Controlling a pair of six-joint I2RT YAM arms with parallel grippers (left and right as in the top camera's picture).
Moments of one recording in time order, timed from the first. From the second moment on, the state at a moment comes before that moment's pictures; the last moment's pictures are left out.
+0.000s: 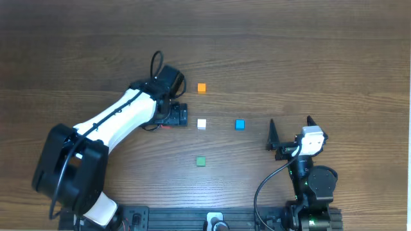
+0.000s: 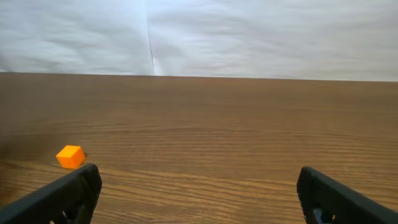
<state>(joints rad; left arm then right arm) -0.47 1.76 1.08 -0.78 -0.06 -0.49 0.03 0.01 0.01 -0.07 -0.08 0.02</state>
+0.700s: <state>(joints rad) -0.46 1.82 1.08 -0.75 -0.07 -0.46 0.03 0.01 0.01 -0.07 -0.08 0.02</state>
